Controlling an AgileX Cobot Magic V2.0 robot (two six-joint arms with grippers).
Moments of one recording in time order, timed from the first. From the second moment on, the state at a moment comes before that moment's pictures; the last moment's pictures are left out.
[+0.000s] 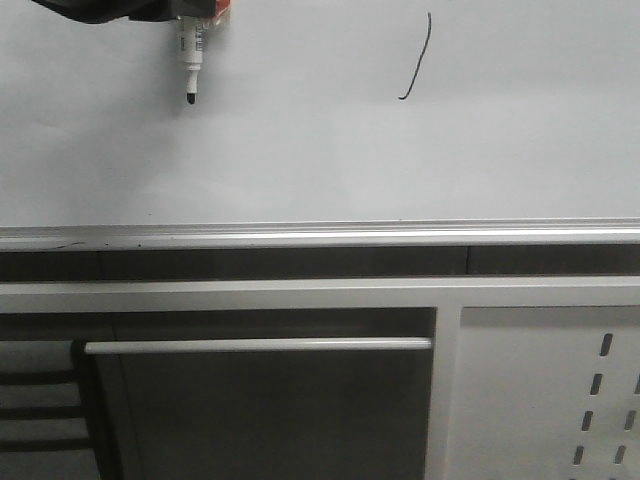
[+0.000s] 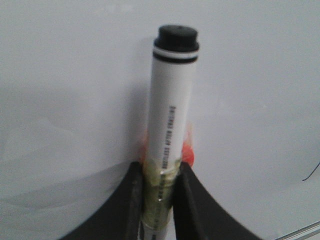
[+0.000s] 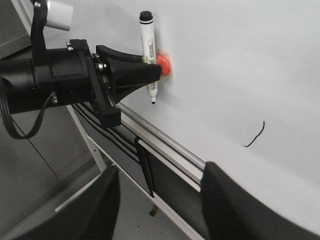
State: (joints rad) left arm -0.84 1.36 -0.80 -1.00 -0.50 0.85; right arm 0.38 0.83 -0.92 0.68 0.65 -0.67
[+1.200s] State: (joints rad) left arm -0.82 0.81 -0.63 -1.21 -0.31 1.14; right arm 0.24 0.78 -0.92 0.50 0.66 -0.42
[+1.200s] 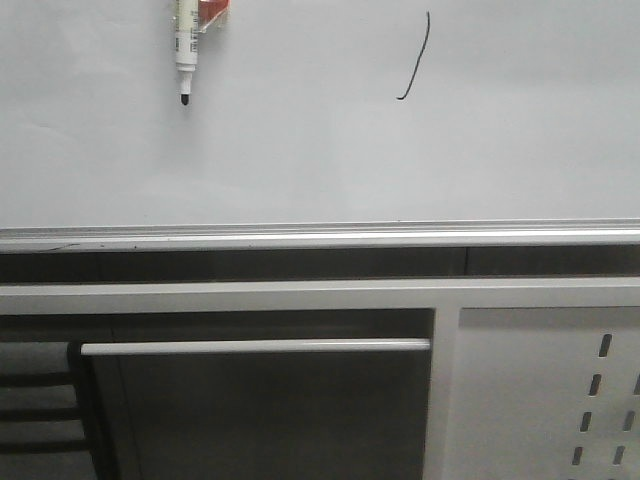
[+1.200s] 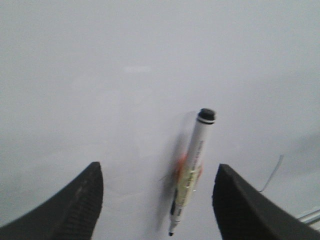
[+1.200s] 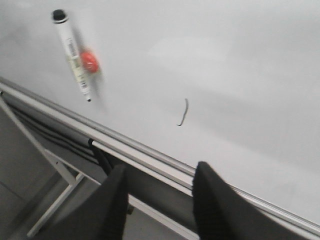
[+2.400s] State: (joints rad) left arm -0.82 0.15 -0.19 -1.24 -0.11 1.15; right arm 0.14 -0.01 -0.36 0.51 0.59 -0.41
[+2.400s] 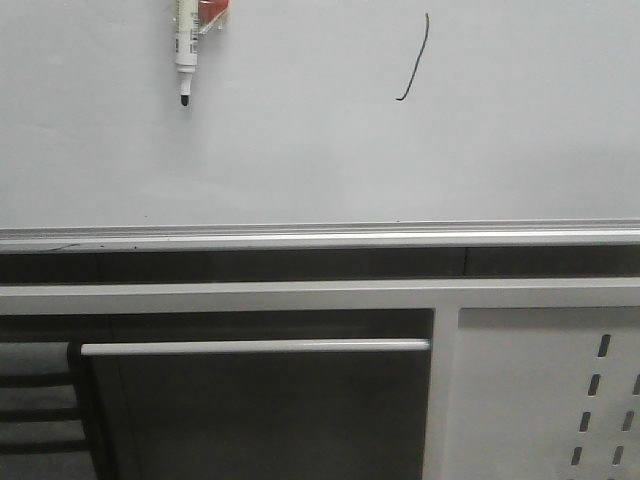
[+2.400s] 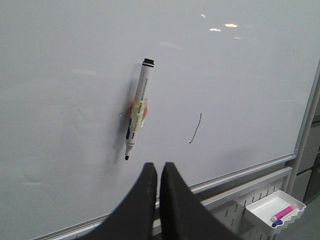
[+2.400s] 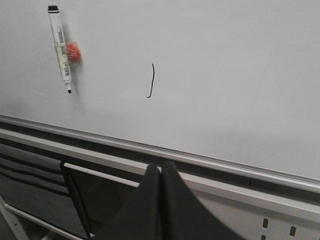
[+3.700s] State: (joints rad) left arm -0.29 0.10 -0.08 -0.20 -0.04 0.19; right arm 0.14 -0.01 -0.36 0.51 0.59 -0.41
